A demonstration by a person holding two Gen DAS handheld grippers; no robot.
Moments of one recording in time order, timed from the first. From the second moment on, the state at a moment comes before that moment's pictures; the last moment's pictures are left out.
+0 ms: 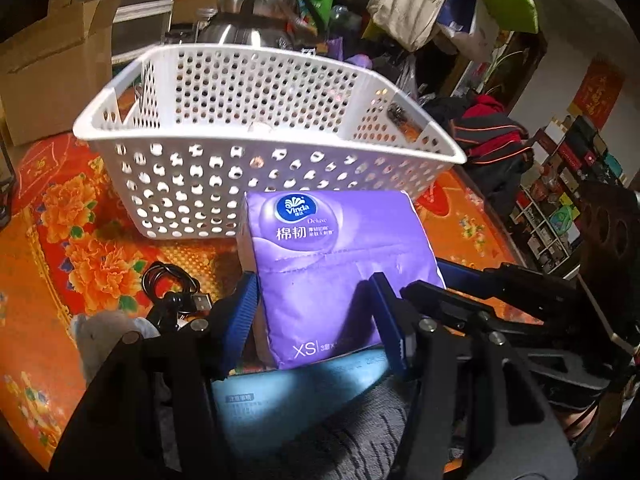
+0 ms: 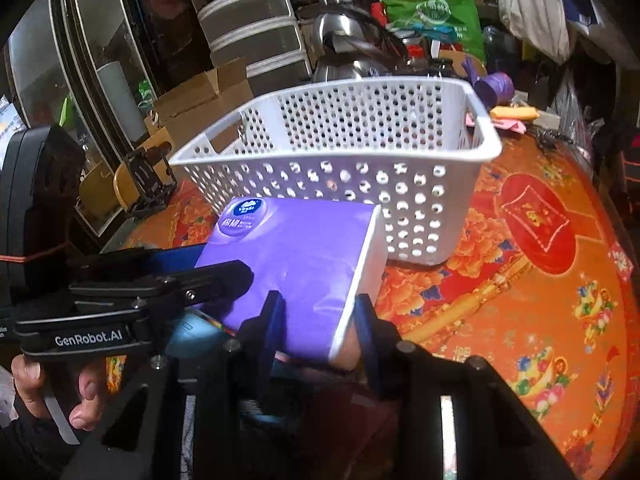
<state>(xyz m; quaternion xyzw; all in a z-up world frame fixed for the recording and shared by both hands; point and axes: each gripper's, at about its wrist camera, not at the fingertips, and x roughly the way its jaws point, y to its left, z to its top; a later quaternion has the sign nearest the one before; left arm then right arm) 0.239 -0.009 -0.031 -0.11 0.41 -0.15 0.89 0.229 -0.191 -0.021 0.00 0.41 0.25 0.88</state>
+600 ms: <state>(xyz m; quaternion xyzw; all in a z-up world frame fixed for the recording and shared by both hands) 0.206 -0.007 0.079 -0.10 0.33 -0.16 0.93 0.191 -0.191 0.078 -0.03 0.32 0.24 0.92</state>
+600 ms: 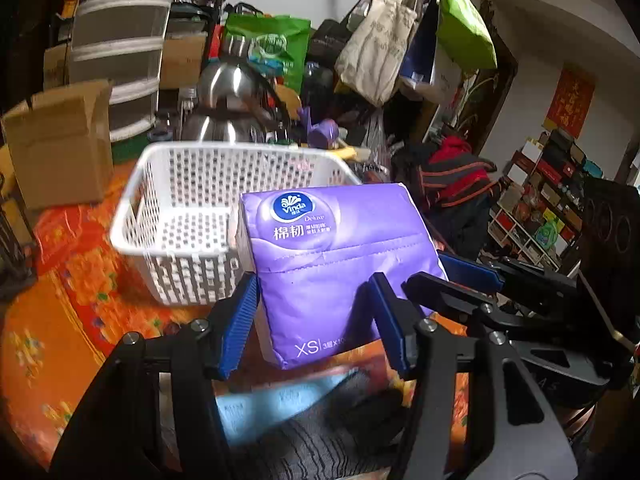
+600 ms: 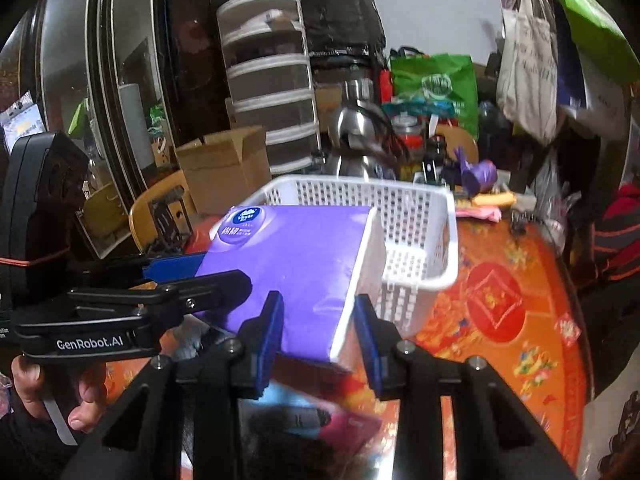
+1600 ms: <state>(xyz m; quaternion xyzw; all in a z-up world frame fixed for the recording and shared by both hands) 0.423 0.016 0.070 -0.11 0.39 -0.12 0.91 0.369 -0.159 0.074 -0.04 0.36 0.23 0.90</state>
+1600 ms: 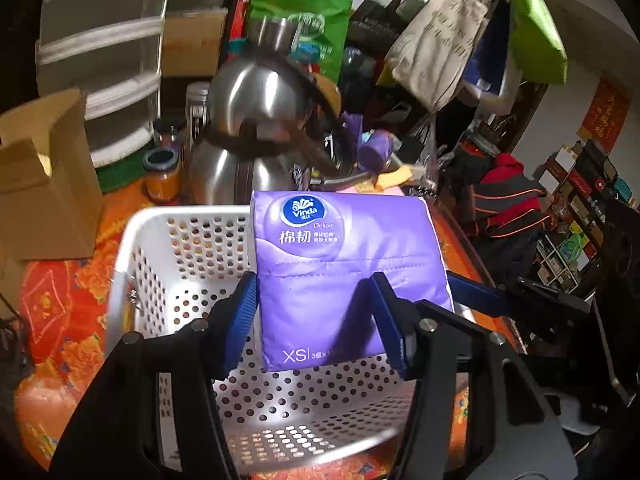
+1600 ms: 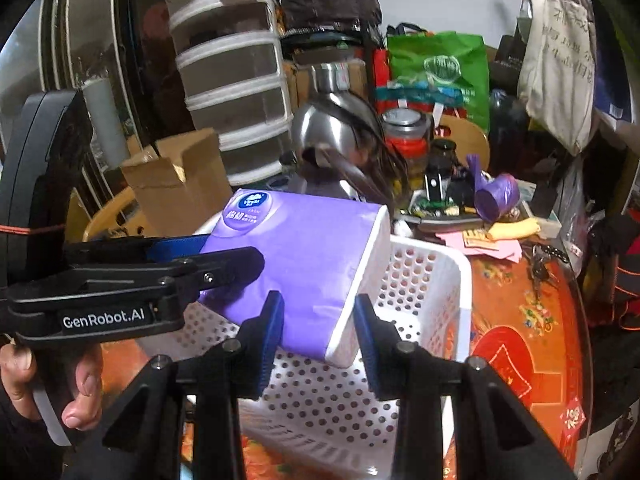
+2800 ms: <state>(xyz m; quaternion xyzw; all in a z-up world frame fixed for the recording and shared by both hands) 0.283 0.031 0.050 -0.07 0.36 -0.08 0.92 0.291 -0.204 0.049 0.00 0.36 0.19 0.91</state>
